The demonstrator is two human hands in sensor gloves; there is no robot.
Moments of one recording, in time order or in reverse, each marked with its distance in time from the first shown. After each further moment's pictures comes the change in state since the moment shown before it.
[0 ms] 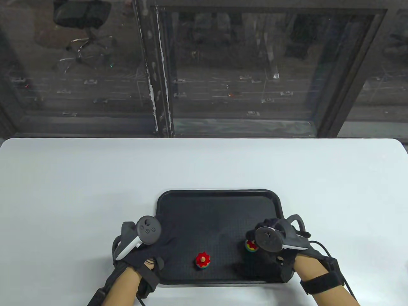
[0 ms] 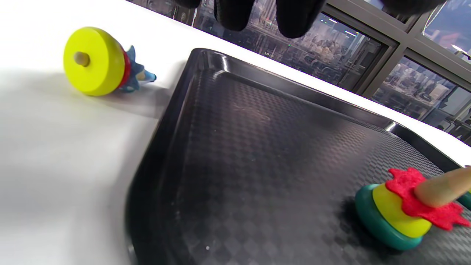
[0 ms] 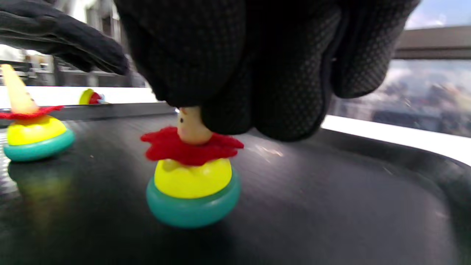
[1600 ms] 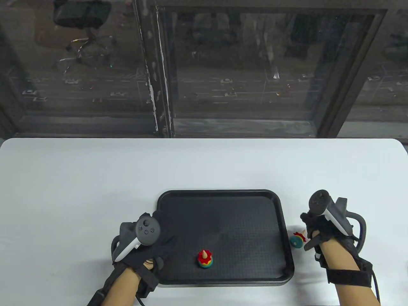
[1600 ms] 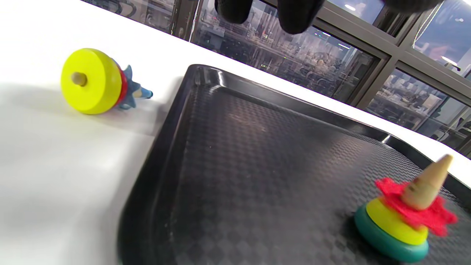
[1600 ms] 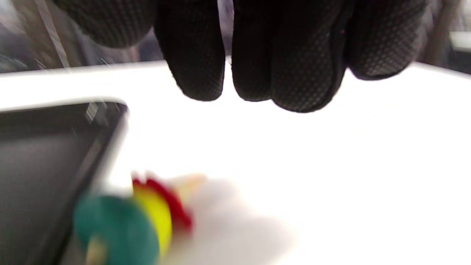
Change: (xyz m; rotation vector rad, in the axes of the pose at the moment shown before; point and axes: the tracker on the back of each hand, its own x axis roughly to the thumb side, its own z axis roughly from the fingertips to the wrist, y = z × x) left_hand 0.003 0.007 0.006 0.048 -0.012 -0.008; right_hand -0.146 -0.005 0.087 0.378 1.122 -0.204
